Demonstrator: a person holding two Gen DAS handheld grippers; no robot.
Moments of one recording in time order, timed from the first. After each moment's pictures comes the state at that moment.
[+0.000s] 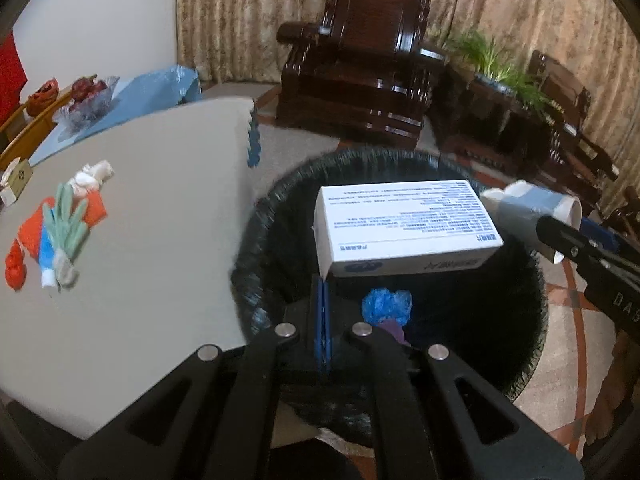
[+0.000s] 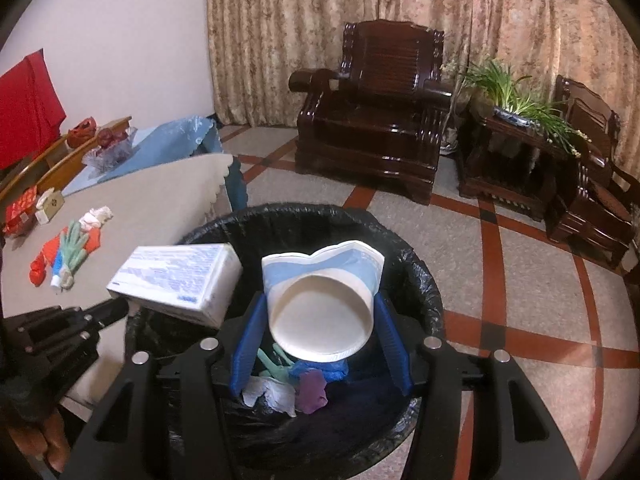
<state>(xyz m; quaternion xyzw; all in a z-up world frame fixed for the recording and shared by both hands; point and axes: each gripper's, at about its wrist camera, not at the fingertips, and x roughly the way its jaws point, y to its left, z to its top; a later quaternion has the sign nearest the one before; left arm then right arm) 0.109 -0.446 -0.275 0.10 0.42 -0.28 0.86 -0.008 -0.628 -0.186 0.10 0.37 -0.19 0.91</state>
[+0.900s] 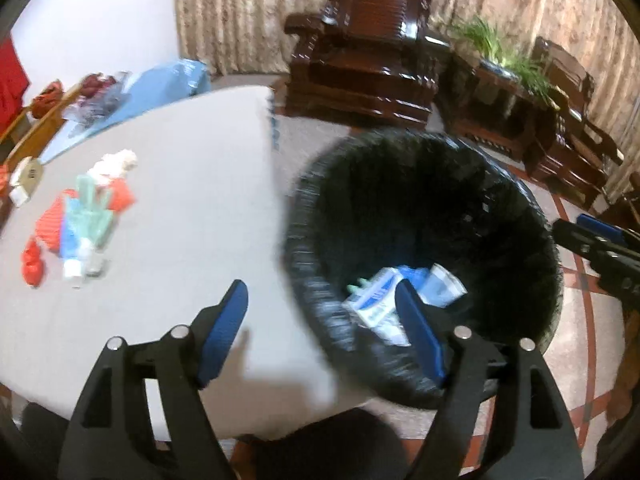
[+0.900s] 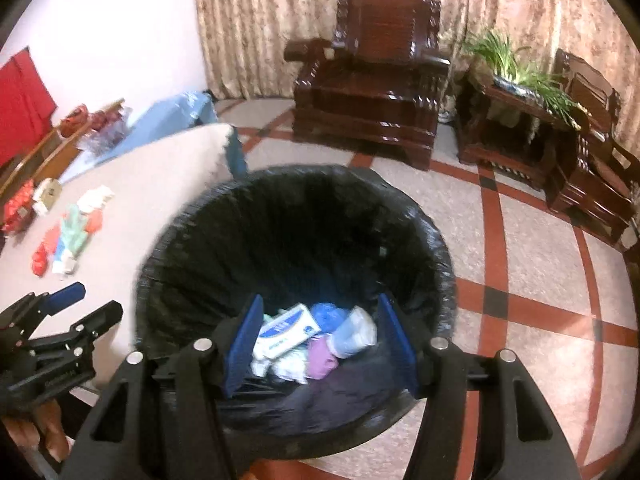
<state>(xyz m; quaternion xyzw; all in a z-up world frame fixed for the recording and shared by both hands) 0.119 -0.379 -0.260 0.11 0.42 -0.27 0.86 -0.015 -0.602 -0.180 0.13 0.41 -0.19 0.89</state>
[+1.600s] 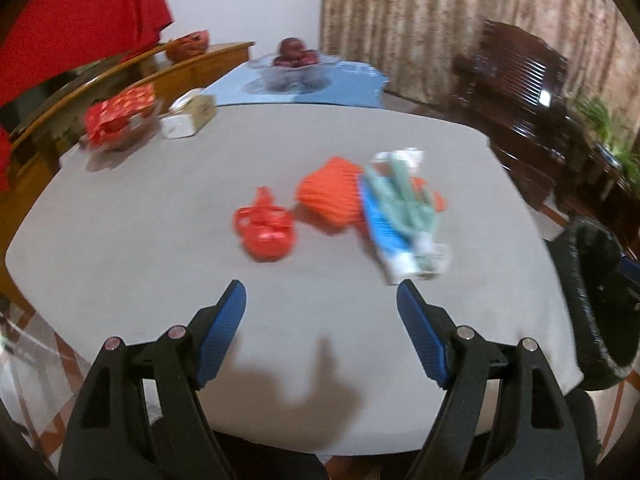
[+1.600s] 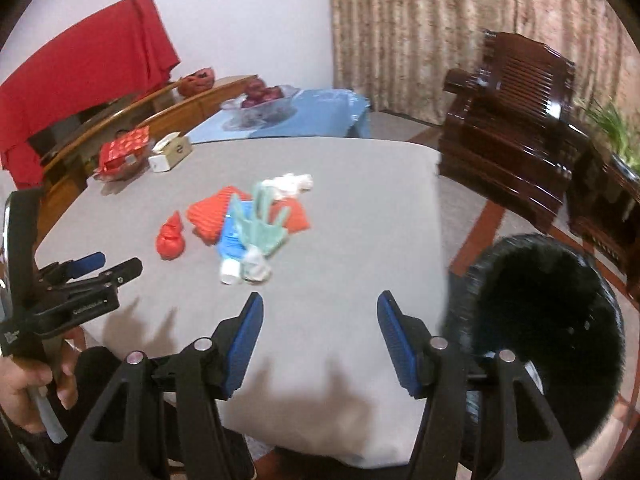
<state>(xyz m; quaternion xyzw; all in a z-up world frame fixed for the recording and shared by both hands) 0.231 -0.078 -0.240 0.03 0.42 -0.09 0.91 0.123 -0.330 -0.158 0.06 0.39 -0.01 0.92</state>
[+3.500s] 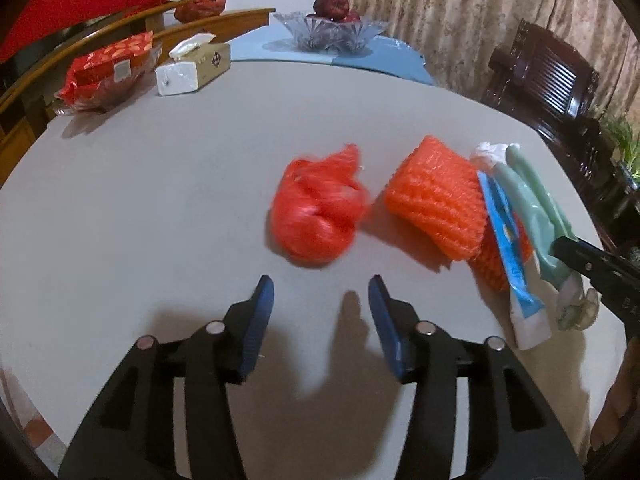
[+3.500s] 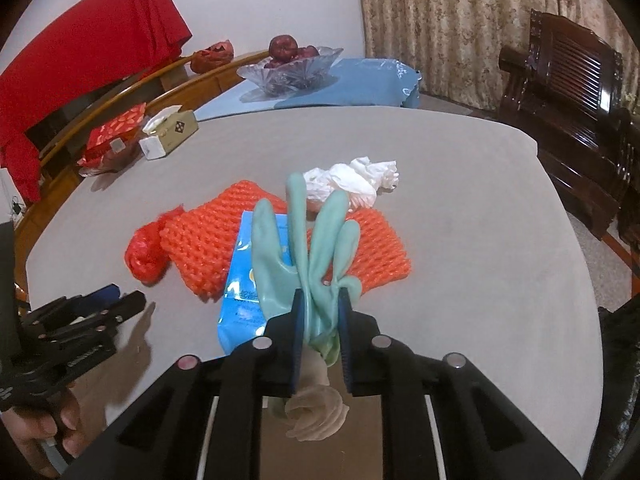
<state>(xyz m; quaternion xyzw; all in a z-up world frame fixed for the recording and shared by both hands) 0.347 -0.036 -0.330 0.00 0.45 -0.08 0.89 0.284 -0.282 -0.260 0.07 0.42 0.04 0.90</state>
